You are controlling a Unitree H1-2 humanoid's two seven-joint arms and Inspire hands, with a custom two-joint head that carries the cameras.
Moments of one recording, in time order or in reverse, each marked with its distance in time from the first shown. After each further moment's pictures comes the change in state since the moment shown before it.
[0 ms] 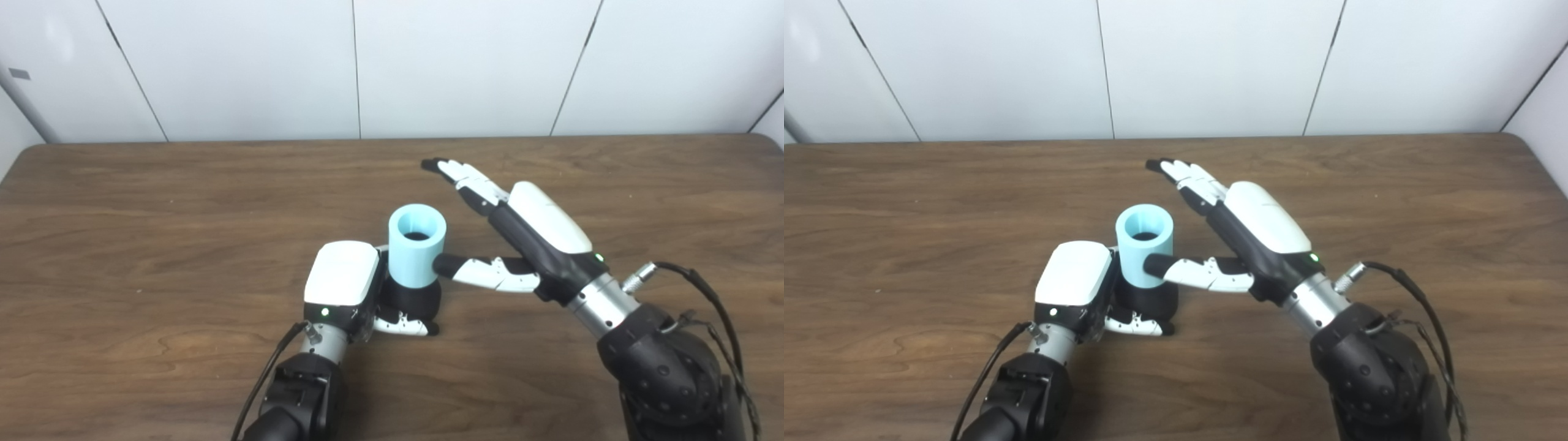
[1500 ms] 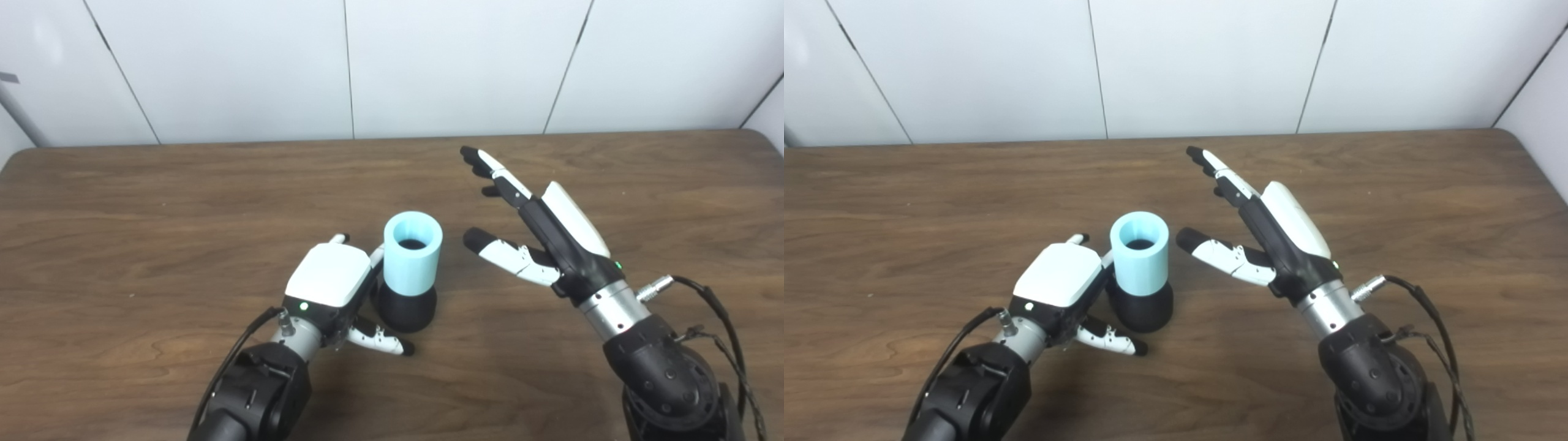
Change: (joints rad) left arm 0.012 0.038 0.196 -0.224 0.085 -0.208 -0.436; right arm 0.033 -0.026 0.016 0.041 0.085 0.042 -0.156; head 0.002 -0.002
